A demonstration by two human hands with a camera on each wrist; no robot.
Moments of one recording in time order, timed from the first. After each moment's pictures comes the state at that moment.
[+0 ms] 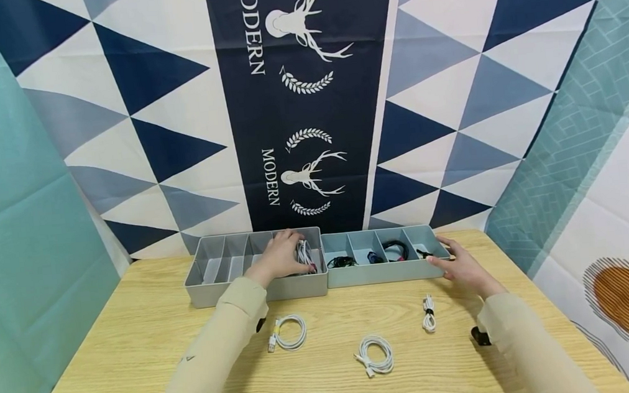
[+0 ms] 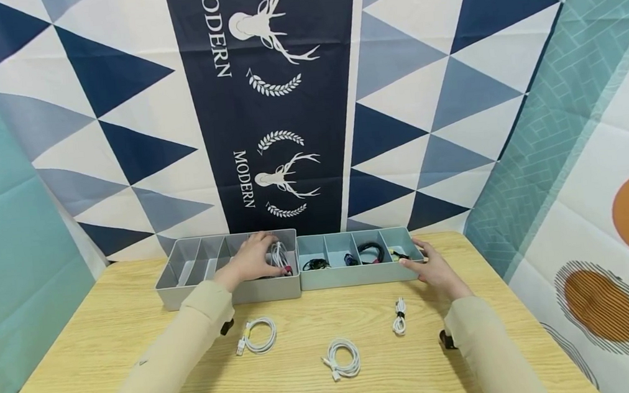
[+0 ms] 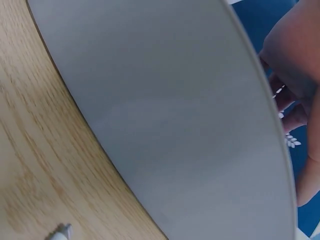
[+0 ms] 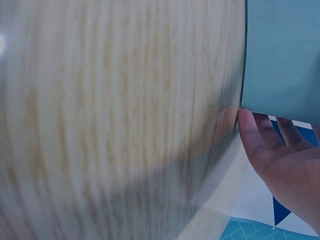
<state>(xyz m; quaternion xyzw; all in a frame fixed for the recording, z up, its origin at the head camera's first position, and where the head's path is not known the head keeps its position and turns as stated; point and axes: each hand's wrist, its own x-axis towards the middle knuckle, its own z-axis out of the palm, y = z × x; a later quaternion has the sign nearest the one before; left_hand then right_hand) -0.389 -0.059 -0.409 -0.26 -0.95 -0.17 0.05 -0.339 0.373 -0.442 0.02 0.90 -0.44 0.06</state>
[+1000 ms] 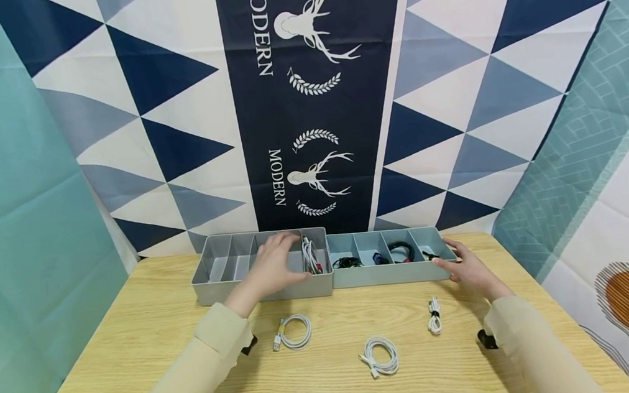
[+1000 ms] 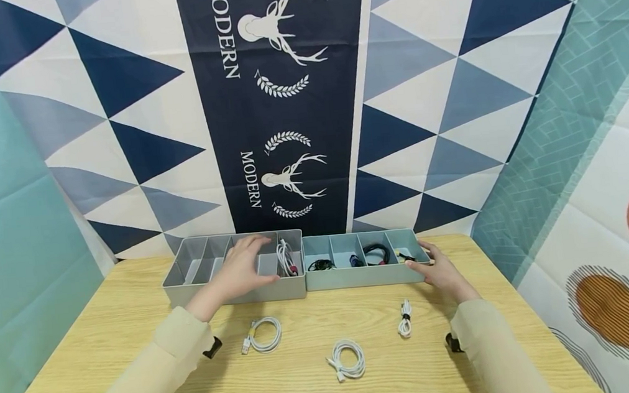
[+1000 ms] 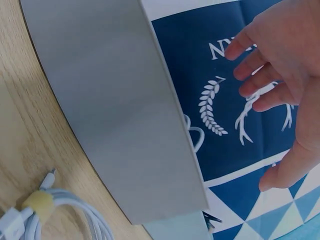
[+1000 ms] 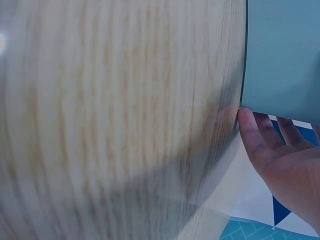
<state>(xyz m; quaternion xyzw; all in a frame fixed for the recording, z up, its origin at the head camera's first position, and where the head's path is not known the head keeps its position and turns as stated) -0.327 -0.083 -0.379 -0.24 -0.94 -0.23 0.11 -0.335 0.369 -0.436 0.01 0.90 -0.43 0.07</state>
